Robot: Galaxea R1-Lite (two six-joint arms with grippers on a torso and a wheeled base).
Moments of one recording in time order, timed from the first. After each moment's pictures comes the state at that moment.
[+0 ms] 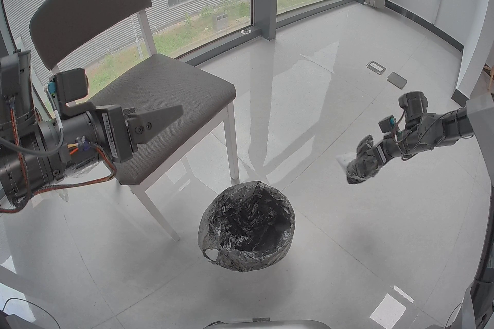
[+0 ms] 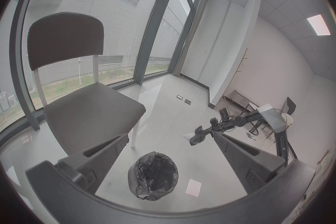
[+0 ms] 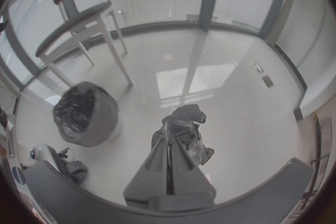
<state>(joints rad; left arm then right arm) -0.51 1.30 -0.86 -0.28 -0.06 -0.20 0.08 2.20 -1.51 0.04 0.26 -0.43</state>
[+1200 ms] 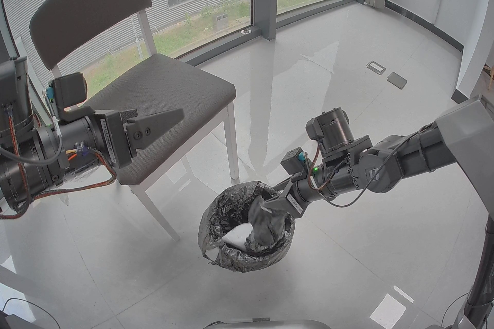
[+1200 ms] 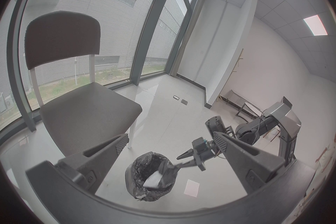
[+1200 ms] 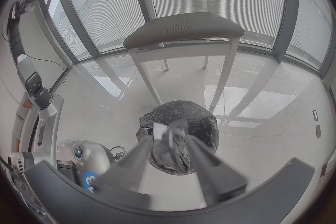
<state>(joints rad) -0.51 1.29 -0.83 -0.33 -0.09 -0.19 0.56 2.17 -1.36 -0.06 0.28 -0.36</state>
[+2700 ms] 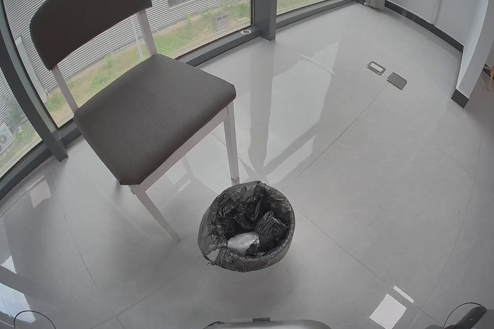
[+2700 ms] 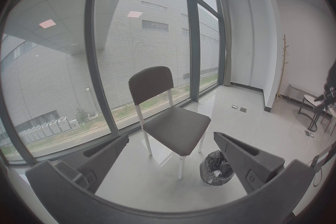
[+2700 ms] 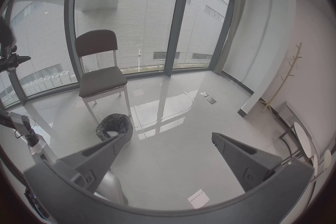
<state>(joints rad) -0.07 0.51 -1.10 0.63 0.11 0.02 0.09 0.64 -1.18 0.85 -0.05 -0.21</state>
